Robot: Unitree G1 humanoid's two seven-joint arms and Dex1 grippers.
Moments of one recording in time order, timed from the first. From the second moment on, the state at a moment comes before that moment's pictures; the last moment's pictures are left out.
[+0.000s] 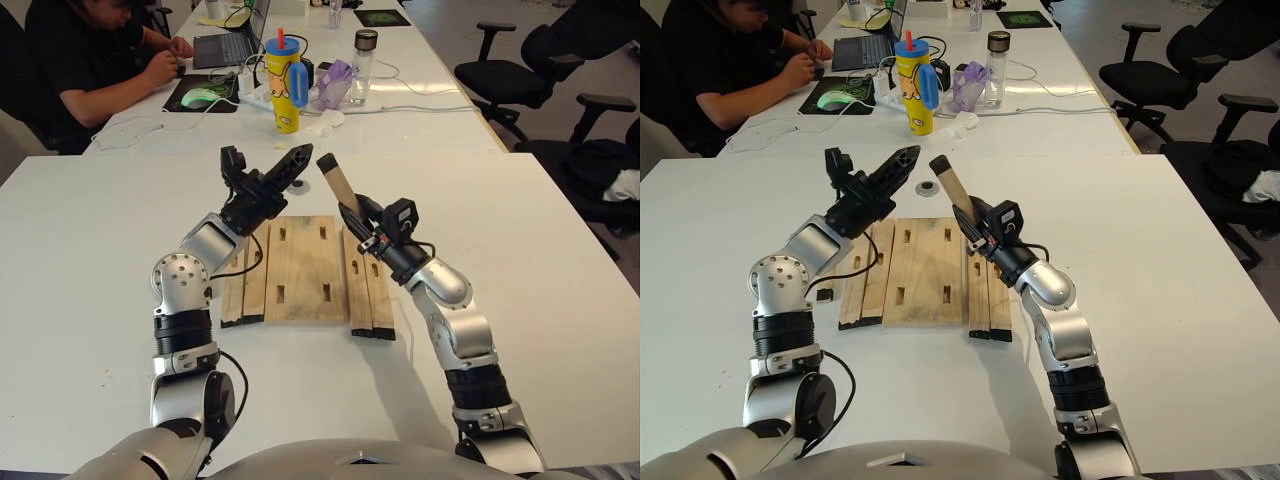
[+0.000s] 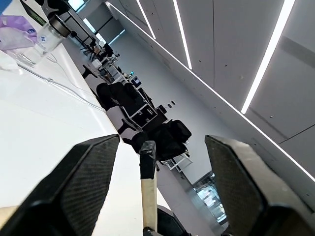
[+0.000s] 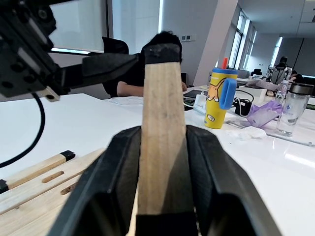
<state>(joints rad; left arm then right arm) -0.52 0.04 0.32 0.03 -1.06 0.86 -0.33 -0.21 -0.15 0.11 -0.11 0.18 0.09 0.47</state>
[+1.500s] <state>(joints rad) -0.51 0.13 0.39 0.03 -0.98 0.70 -0.27 -0.17 -0.24 0.10 -0.02 0.10 0.06 0.46</state>
